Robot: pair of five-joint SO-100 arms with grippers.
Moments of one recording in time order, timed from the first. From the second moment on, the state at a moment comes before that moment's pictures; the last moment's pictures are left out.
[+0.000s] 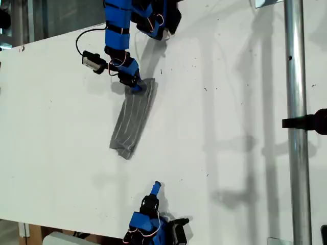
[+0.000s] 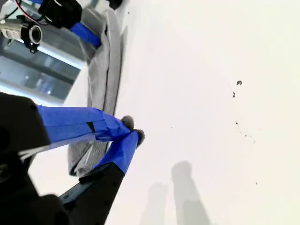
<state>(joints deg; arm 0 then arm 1) -6.2 198.5 176.2 65.7 -68.4 23.7 121.9 141.1 47.7 74.4</state>
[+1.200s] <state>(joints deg) -5.9 198.5 176.2 65.7 -67.9 17.5 101.2 126.2 24.2 73.3</state>
